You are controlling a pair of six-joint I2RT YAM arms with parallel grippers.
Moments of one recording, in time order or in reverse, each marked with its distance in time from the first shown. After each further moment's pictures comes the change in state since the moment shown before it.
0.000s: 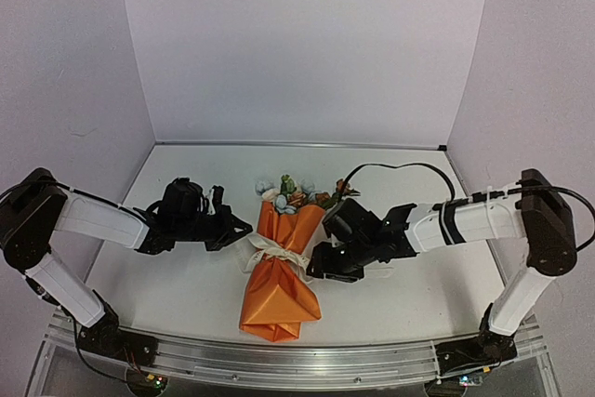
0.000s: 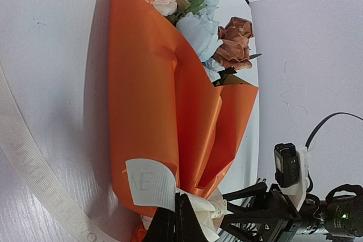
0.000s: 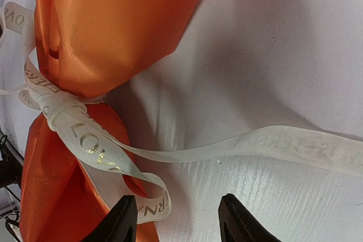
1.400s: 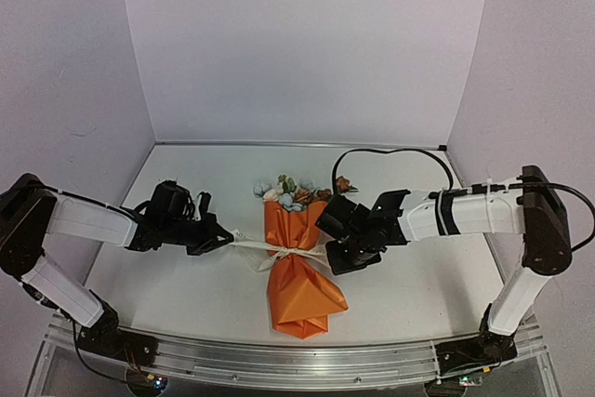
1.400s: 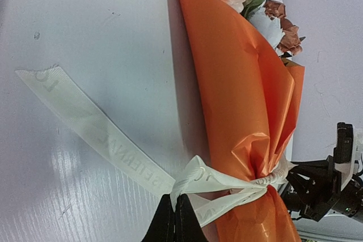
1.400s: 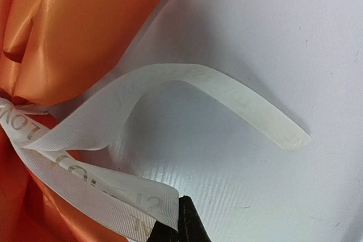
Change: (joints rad) left arm 0.110 -0.062 -0.041 -0.189 0.034 0.193; right arm 0.014 0.033 0.158 -0.376 0.317 -0.230
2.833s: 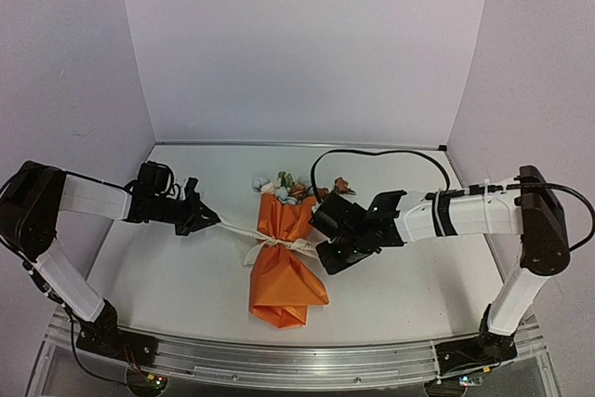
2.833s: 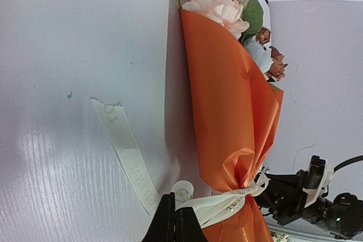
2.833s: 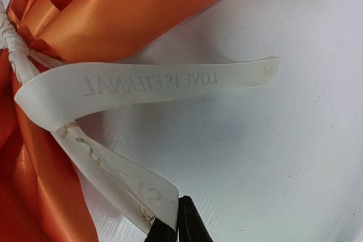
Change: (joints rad) left arm 0.269 0.113 0.154 -0.115 0.314 0.092; right arm 0.021 0.014 0.026 0.064 0.025 -0.230
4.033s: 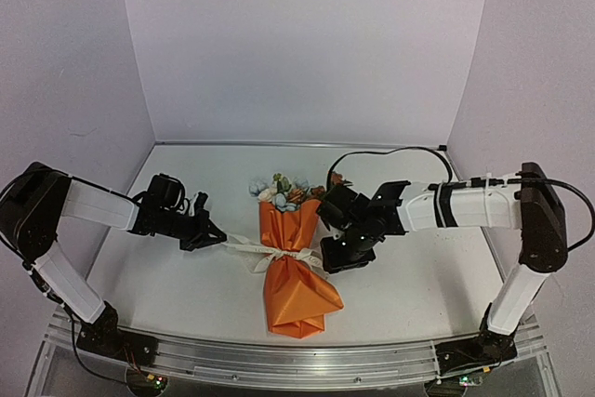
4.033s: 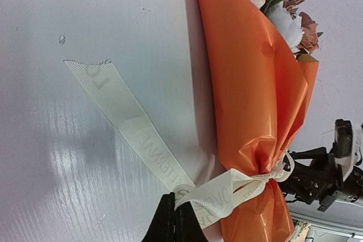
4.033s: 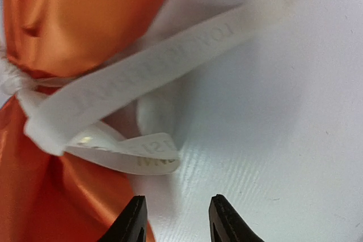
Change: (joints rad) left arm -0.108 0.000 -0.064 -0.010 -0.080 0.052; right arm -0.065 0.003 0.012 -0.074 -0.235 0.198
